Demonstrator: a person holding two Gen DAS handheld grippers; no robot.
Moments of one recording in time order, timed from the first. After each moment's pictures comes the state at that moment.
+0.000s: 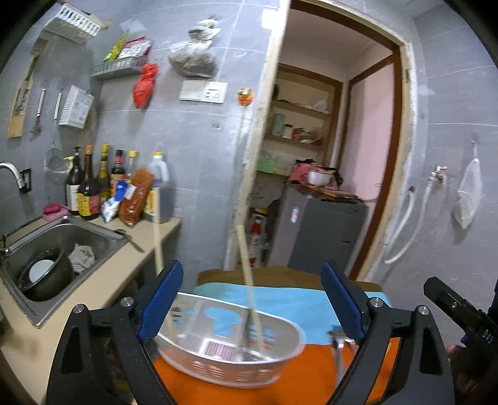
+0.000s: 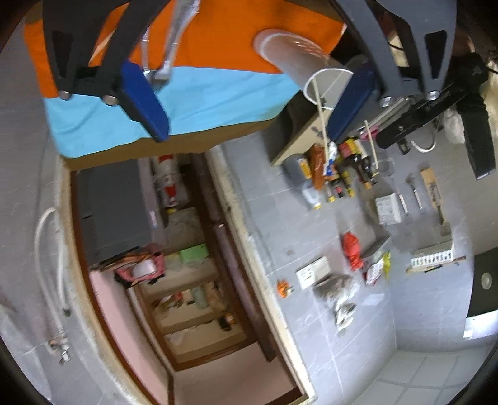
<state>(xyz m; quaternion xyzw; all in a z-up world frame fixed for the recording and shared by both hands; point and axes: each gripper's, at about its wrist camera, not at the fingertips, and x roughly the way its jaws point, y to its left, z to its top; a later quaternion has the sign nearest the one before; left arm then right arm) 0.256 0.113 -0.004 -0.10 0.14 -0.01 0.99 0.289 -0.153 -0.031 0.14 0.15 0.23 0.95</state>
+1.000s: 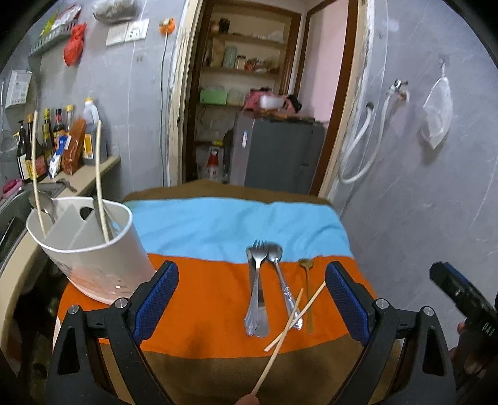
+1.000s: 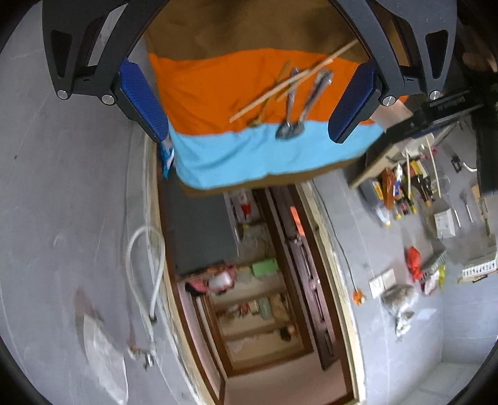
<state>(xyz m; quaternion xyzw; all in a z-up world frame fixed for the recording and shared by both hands) 0.276 -0.049 -0.077 -0.05 0.29 -0.09 0.95 0.251 -0.291 -0.092 0.12 0.23 0.11 0.96</state>
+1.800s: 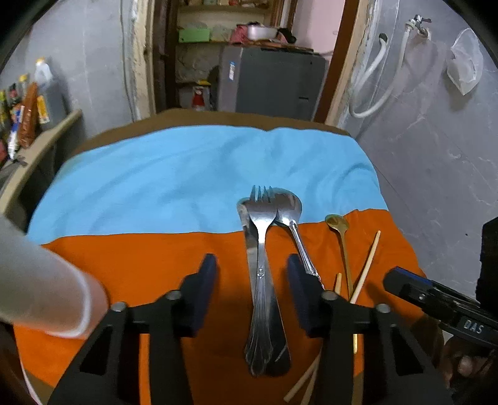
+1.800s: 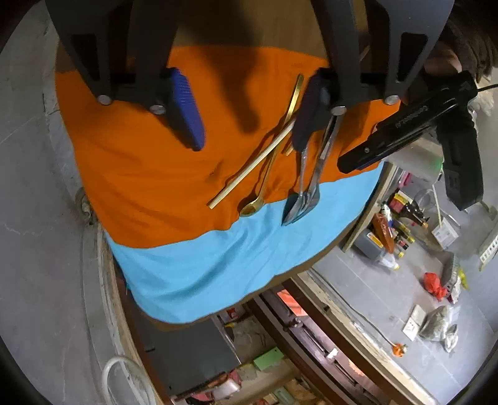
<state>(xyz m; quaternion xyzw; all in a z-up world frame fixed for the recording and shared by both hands) 0.386 -0.071 -0.173 -0.02 0.43 -0.12 0.89 0.350 -0.283 -0.188 0.22 0.43 0.20 0.85</state>
